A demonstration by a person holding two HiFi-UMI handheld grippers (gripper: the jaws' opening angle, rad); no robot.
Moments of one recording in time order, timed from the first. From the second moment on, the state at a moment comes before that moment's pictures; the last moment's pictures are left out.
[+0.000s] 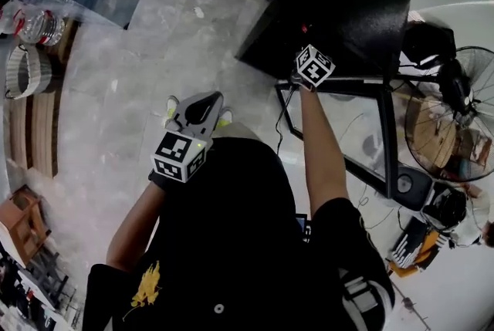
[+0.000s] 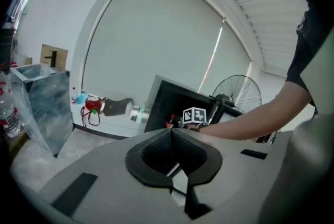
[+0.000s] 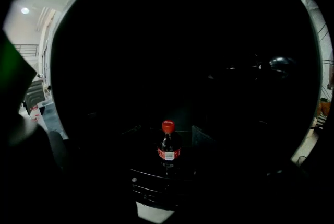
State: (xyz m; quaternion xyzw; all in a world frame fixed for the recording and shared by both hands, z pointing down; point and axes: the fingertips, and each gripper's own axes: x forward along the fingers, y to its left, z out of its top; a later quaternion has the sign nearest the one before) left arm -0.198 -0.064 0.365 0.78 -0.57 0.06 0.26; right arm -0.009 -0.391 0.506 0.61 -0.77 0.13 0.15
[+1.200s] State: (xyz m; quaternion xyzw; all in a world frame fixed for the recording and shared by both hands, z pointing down) left arm -0.214 -0.035 0.377 0.75 -0.60 0.09 0.26; right arm -0.022 -0.432 0.550 0.59 -0.76 0.13 0.25
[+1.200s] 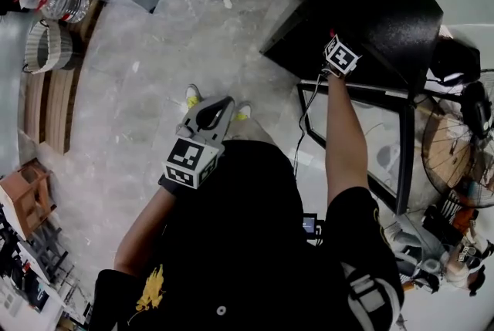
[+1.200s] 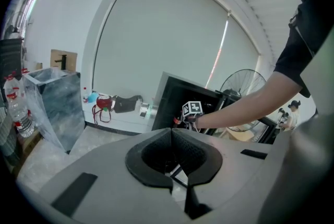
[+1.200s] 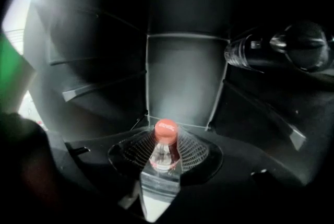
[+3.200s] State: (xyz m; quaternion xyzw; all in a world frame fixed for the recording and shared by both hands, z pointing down) left arm -0.211 -0.091 0.352 0.92 -0.33 0.13 0.17; right arm -0.021 -0.085 0.349 0.62 -0.75 0.12 0.21
